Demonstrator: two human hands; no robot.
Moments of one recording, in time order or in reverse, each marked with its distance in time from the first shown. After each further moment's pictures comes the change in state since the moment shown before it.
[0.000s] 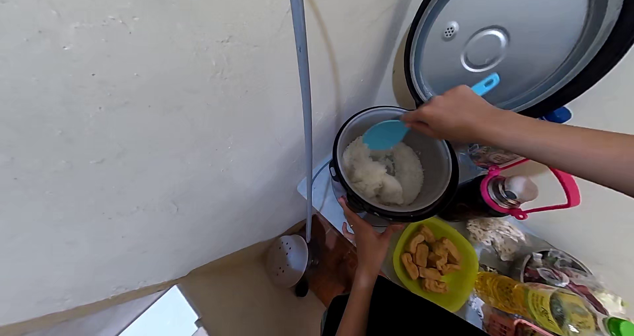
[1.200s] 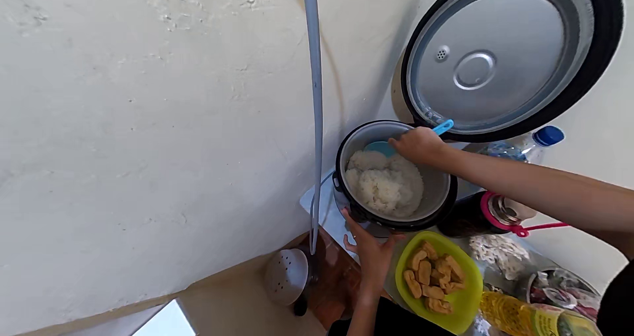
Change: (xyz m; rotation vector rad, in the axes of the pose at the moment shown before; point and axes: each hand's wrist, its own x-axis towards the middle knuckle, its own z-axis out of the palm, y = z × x) left_hand 0.005 0.010 0.004 0.065 0.002 -0.053; right_hand 0.053 -0.004 0.060 -0.091 -0.251 0.170
